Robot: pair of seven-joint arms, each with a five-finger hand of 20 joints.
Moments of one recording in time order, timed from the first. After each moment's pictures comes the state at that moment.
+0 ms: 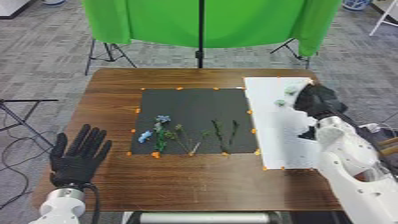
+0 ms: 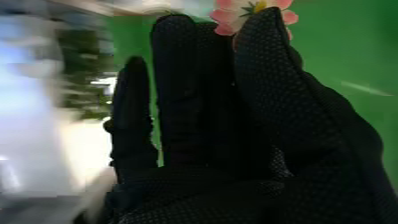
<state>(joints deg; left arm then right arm) 128.4 -59.8 -93.8 -121.4 -4.1 16.0 21.3 -91.8 -53.0 80.3 -104.8 -136.8 0.0 18.3</state>
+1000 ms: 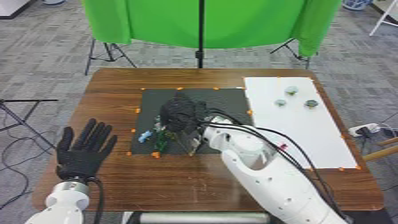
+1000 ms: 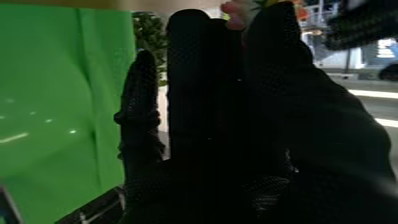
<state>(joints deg) 125.1 -59.2 -92.2 -120.5 -4.1 16.0 19.7 -71.7 -73.3 49.6 -93.4 -151.4 -6.1 -12.2</state>
